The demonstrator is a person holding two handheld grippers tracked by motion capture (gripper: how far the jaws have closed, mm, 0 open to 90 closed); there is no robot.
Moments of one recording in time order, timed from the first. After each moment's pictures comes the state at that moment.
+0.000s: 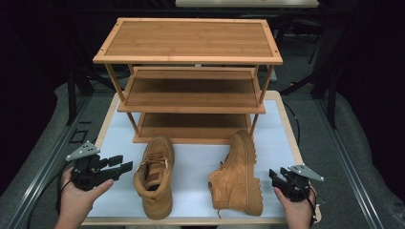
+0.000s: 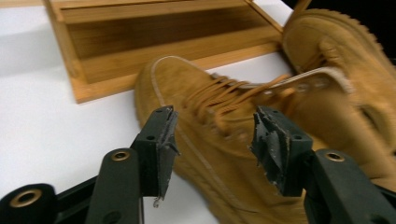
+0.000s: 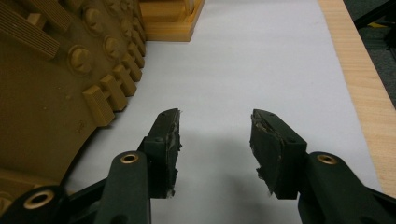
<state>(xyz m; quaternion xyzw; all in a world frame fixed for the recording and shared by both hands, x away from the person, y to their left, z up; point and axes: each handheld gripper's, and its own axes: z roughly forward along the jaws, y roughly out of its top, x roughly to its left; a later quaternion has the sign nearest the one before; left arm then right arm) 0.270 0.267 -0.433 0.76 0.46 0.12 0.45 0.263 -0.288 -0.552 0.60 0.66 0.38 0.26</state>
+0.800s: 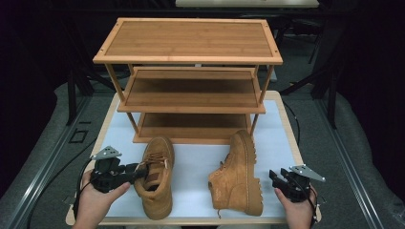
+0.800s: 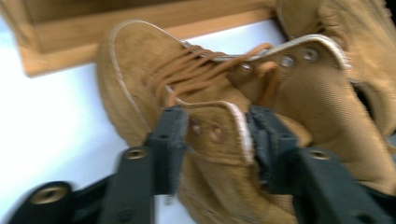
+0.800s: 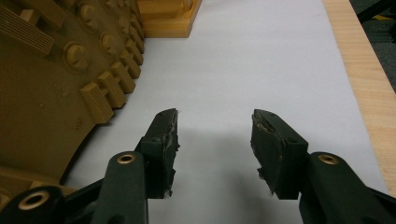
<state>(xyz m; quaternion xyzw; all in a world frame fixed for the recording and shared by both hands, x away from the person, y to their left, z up) 0.274 0.230 -0.450 0.78 0.47 0.08 0.40 0.263 -0.291 -0.555 0.60 0.65 0.39 0.25</state>
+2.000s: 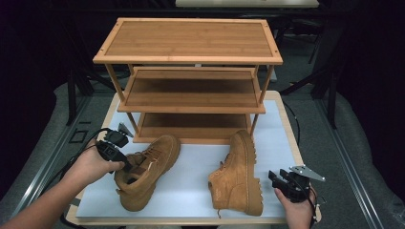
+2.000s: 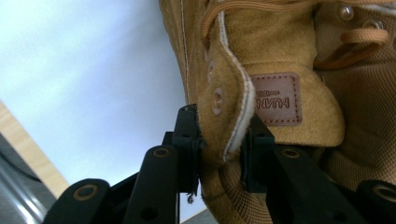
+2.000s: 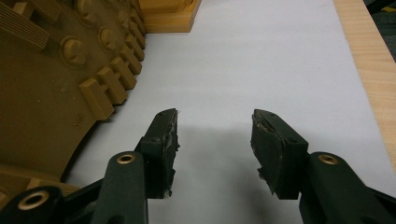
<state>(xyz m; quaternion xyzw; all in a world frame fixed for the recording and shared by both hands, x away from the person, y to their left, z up) 0.351 0.228 -0.426 0.87 0.49 -0.01 0.09 0.264 -0.292 -0.558 0.61 0.65 0.39 0.23</state>
